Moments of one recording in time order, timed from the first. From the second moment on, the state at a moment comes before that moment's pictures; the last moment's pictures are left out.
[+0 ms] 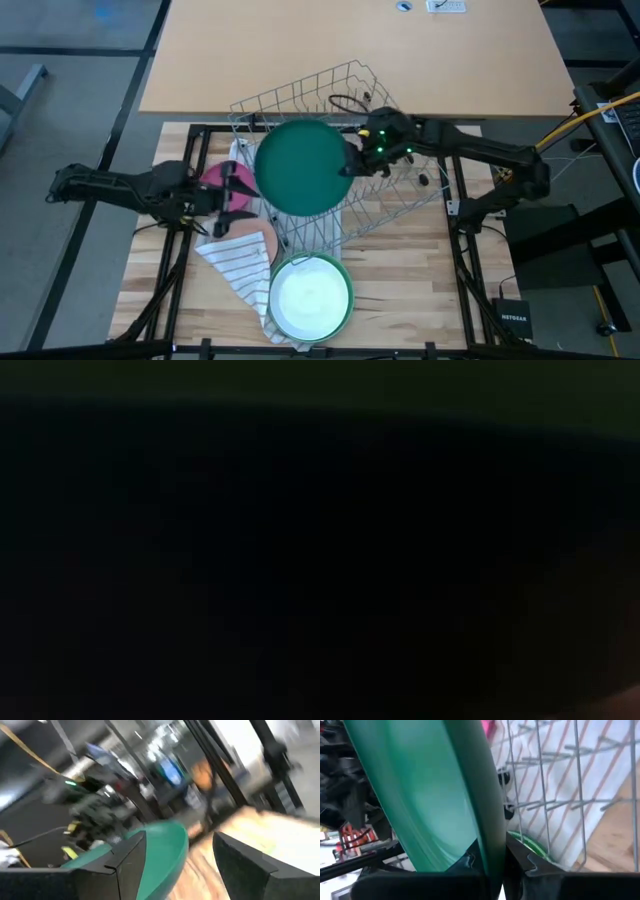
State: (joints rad) left arm -0.08 0.70 0.58 0.17 0.11 0.68; right arm -0.27 1.44 1.46 -0.73 -0.38 1.23
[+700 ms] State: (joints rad) left arm -0.16 1.01 0.87 -0.29 -0.19 0.88; right arm -0.27 1.47 1.46 -0.74 -0.47 1.28
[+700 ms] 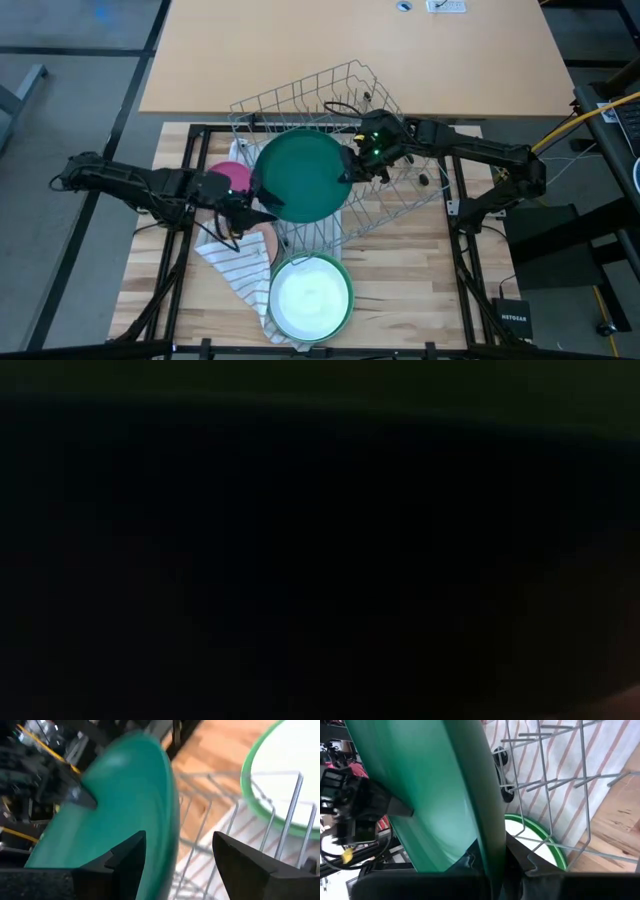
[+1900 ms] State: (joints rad) left arm -0.20 1.04 0.87 -0.26 -0.37 0.71; right arm -0.33 1.45 1.46 -0.75 -0.30 0.94
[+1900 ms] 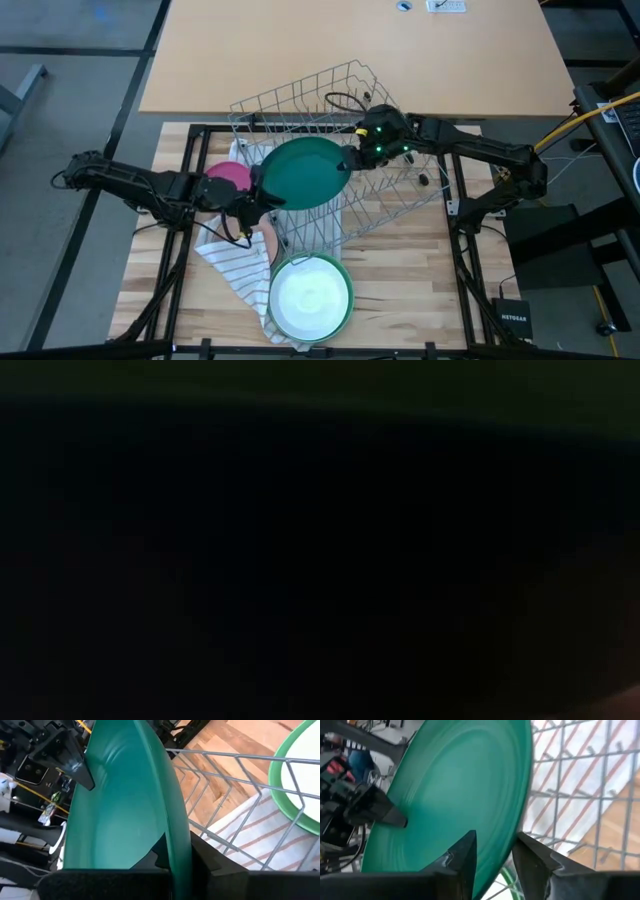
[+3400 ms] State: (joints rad) left arm 0.09 1.26 0.87 0.82 -0.50 -0.27; right arm -0.79 1.44 1.51 -0.77 0.27 0.06
